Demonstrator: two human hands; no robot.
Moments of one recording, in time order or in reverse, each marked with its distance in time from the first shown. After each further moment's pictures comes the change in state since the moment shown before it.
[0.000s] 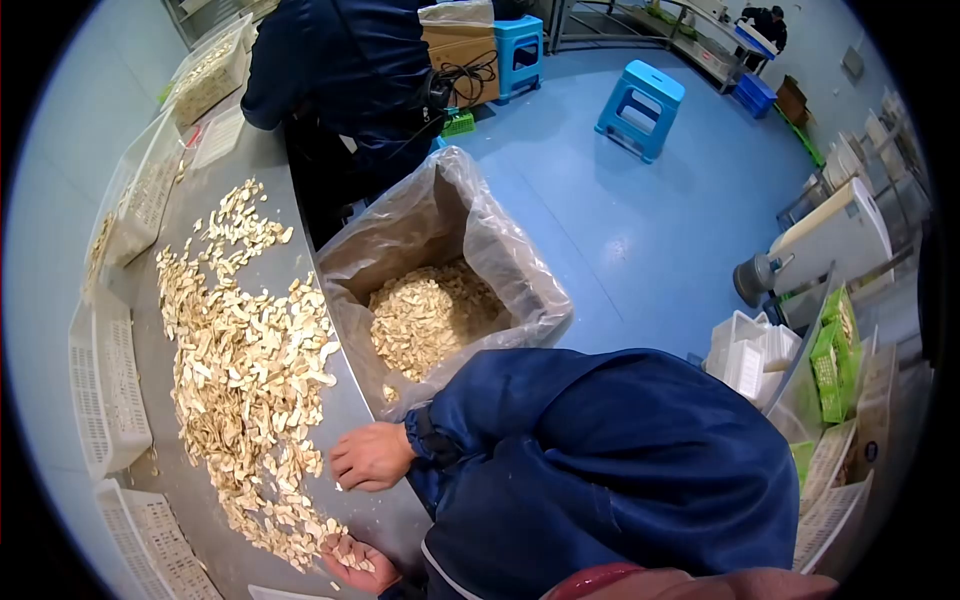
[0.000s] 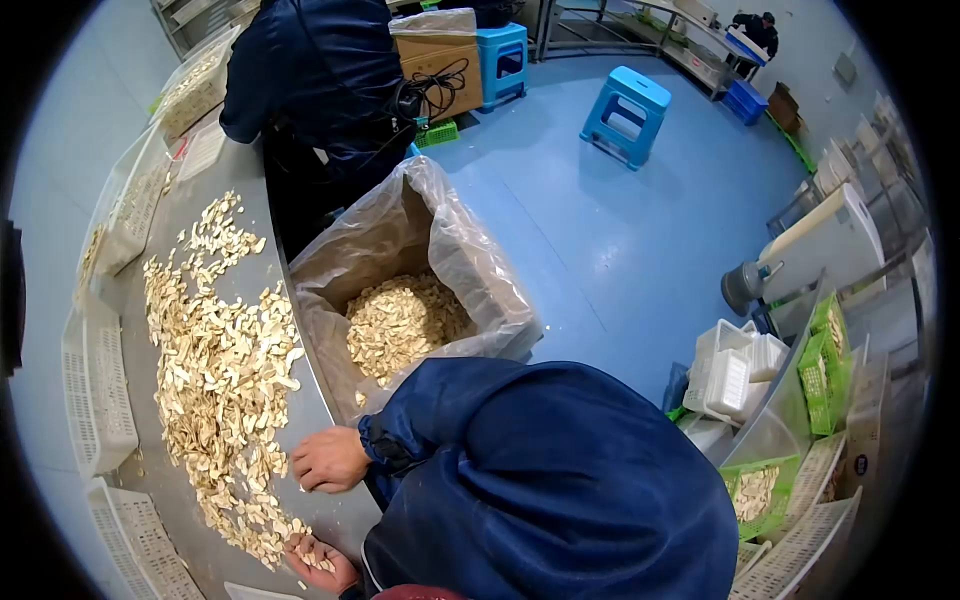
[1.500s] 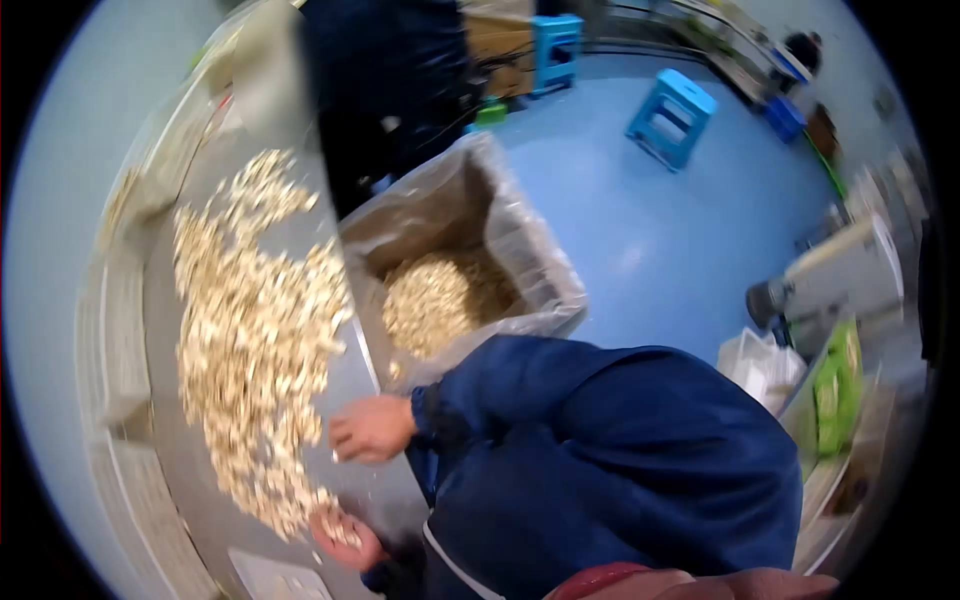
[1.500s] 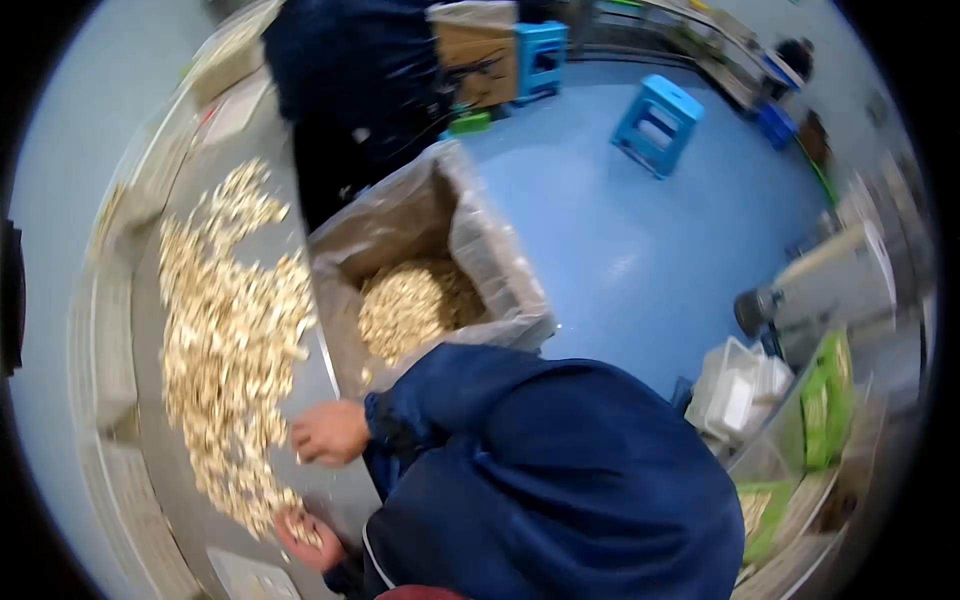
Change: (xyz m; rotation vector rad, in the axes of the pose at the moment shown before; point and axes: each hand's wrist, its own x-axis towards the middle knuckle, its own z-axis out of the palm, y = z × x) left_hand -0.004 -0.003 -0.001 0.158 0.235 0.113; right_hand -0.007 0.011 0.009 0.012 -0.067 -0.026
